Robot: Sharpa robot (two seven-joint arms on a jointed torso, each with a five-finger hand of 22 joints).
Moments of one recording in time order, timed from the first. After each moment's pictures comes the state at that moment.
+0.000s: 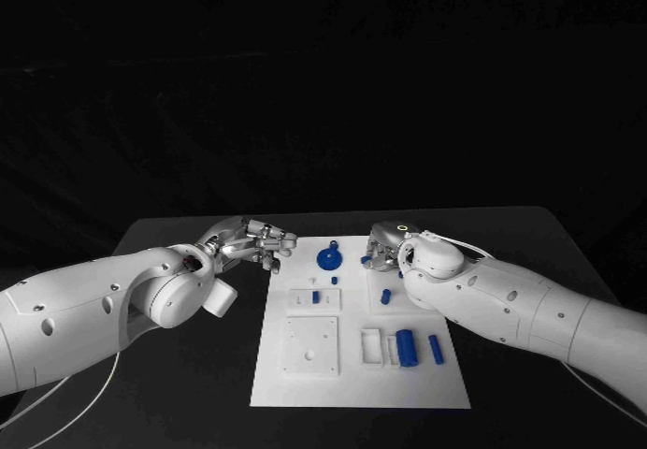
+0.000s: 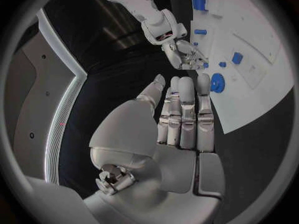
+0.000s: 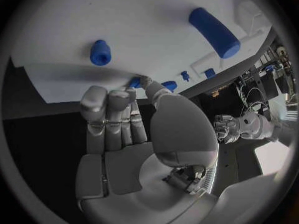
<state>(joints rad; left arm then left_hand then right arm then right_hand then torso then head) 1.33 -0.77 -0.14 1.40 -0.28 -0.13 0.20 1.28 0.03 0.13 -0.15 0.06 1.04 0.11 0.16 0.07 1.29 0.03 0.22 0.07 1.18 -0.04 1.06 0.38 0.02 1.20 -0.05 0.13 1.31 1.11 -0.54 0.13 1.11 -1.79 -0.20 -0.39 1.28 -0.19 0.35 -0.07 0.06 1.15 0.08 0.07 0.06 1.15 -0.02 0.92 0.94 1.44 -0.08 0.90 0.96 0.08 1.47 -0.11 0.89 1.31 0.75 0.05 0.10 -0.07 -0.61</state>
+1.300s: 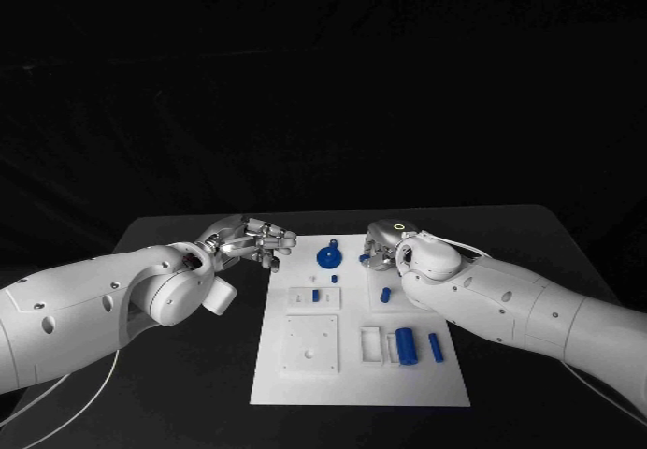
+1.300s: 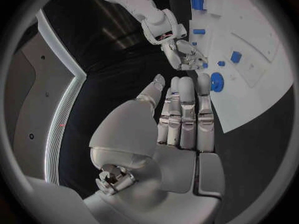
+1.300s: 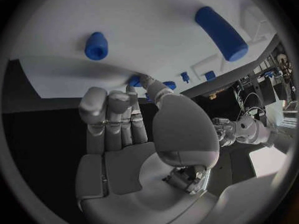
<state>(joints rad) 1.33 -0.77 -0.14 1.40 -0.28 -0.13 0.19 1.28 0.03 0.12 -0.14 0.06 1.02 0.11 0.16 0.07 1.29 0.03 0.22 0.07 1.18 -0.03 1.06 0.38 0.02 1.20 -0.05 0.12 1.31 1.11 -0.53 0.10 1.09 -1.82 -0.25 -0.36 1.25 -0.16 0.38 -0.11 0.17 1.24 0.05 0.06 0.06 1.19 -0.04 0.96 0.99 1.45 -0.09 0.92 0.98 0.08 1.47 -0.11 0.93 1.31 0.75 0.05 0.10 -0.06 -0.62</state>
